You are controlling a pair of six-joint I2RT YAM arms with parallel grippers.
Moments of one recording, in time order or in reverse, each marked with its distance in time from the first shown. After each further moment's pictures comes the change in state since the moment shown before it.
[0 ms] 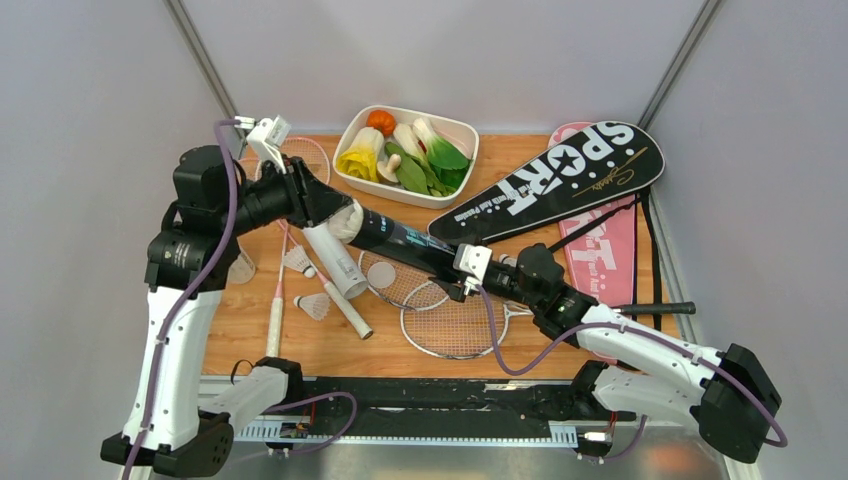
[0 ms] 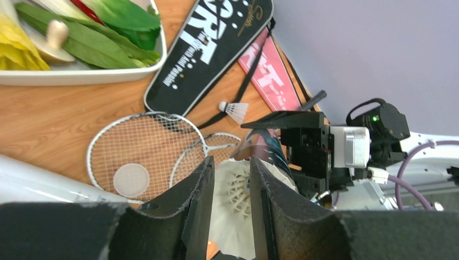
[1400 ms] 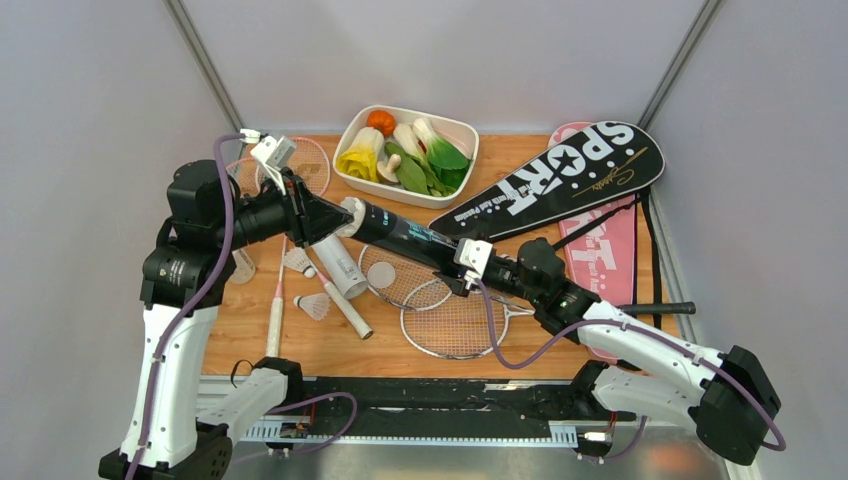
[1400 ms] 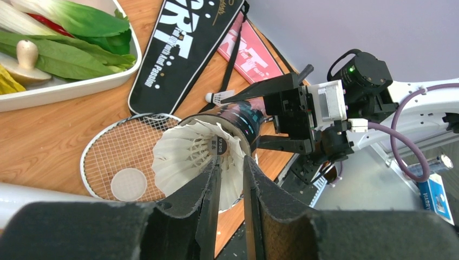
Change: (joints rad) left arm 0.000 -0.067 -0.035 -0.001 0.113 0.118; right arm -0.036 0.003 0.029 -0.061 -0.005 -0.025
